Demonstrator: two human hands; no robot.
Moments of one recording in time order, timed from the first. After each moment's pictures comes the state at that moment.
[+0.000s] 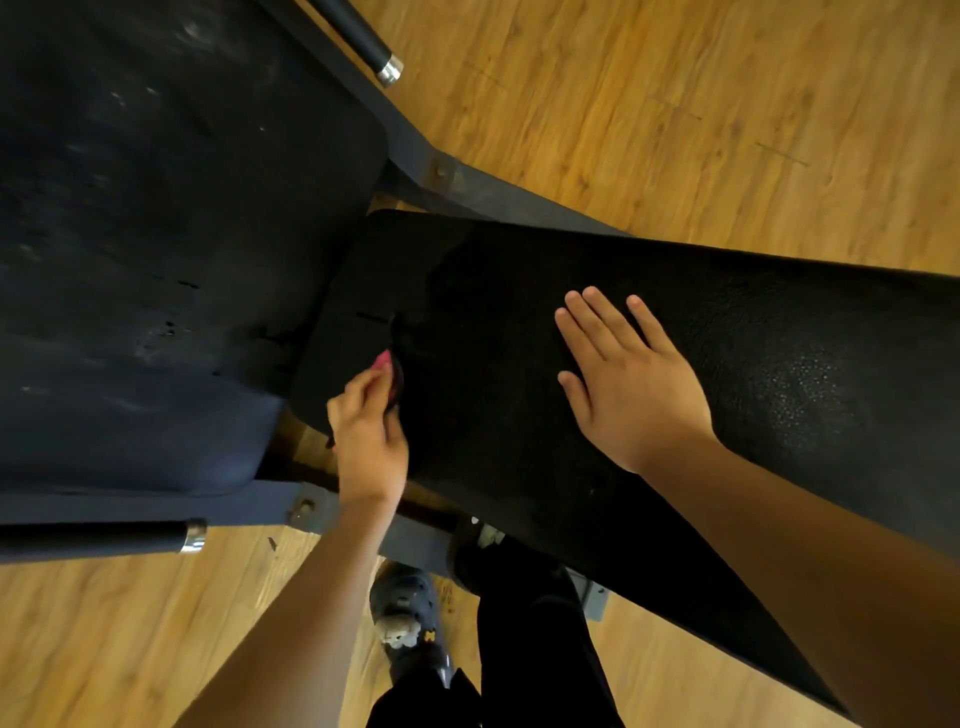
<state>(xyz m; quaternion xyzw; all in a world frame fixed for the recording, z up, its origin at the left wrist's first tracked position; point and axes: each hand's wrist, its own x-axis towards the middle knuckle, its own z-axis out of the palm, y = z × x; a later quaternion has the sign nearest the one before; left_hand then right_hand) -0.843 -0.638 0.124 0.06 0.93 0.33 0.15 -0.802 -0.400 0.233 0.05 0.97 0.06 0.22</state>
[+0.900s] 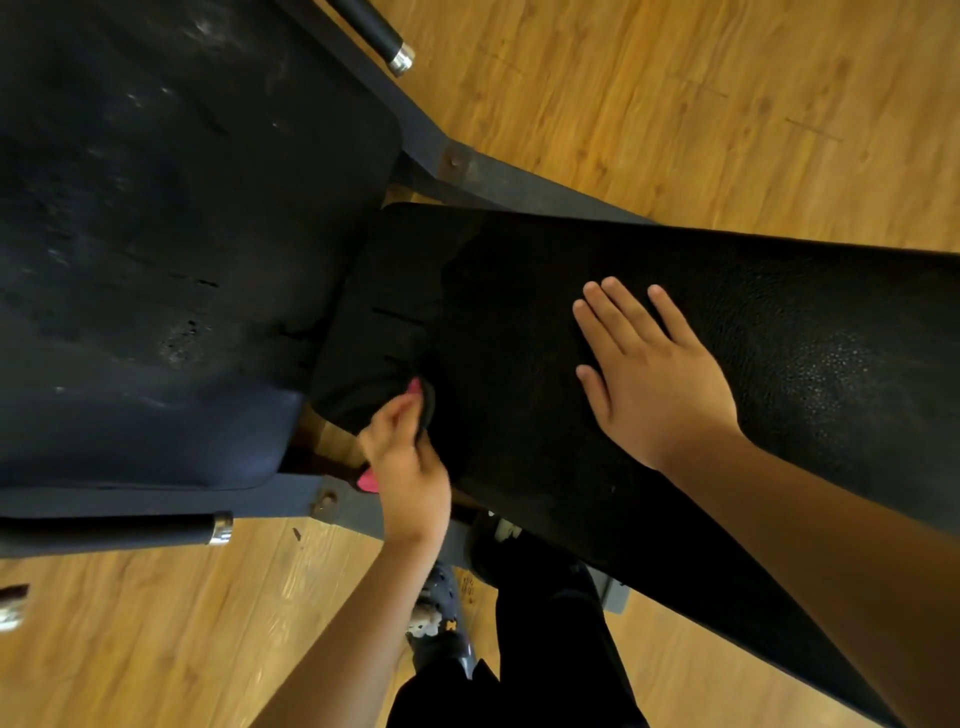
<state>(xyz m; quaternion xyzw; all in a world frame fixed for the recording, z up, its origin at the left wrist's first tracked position) -0.805 -0.626 0.141 -0.02 0.92 0.38 0.11 -0.803 -0.400 0.227 0.05 0.97 0.09 0.20</state>
